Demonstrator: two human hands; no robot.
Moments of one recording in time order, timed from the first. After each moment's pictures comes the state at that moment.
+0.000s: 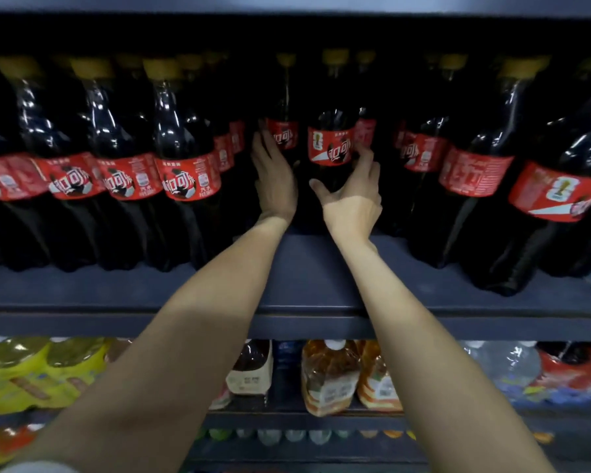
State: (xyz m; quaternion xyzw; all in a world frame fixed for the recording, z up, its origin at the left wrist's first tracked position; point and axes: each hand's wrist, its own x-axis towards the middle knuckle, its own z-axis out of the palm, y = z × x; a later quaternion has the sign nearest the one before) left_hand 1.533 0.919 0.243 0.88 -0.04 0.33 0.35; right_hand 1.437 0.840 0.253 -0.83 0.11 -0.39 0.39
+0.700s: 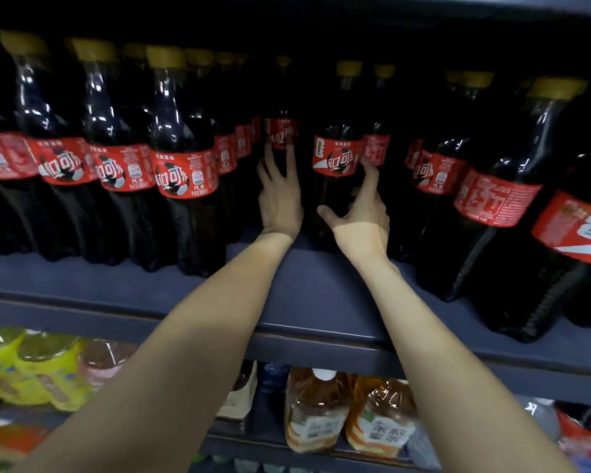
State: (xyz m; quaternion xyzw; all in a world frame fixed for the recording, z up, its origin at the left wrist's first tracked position) left_hand 1.539 0.918 0.226 0.93 -0.03 0.33 0.18; right_hand 1.450 0.814 0.241 -0.87 0.04 -0.30 0.39
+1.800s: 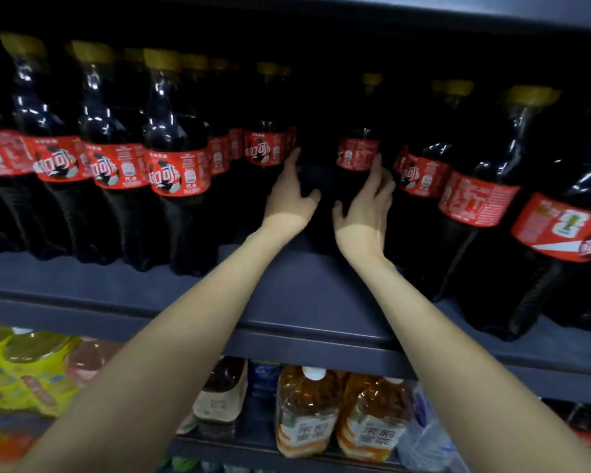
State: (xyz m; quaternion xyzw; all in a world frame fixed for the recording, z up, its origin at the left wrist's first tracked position) left_hand 1.483 0.915 0.255 0.81 -0.16 0.19 0.53; right_hand 1.457 0.805 0.241 -0.87 0.04 -0.38 0.32
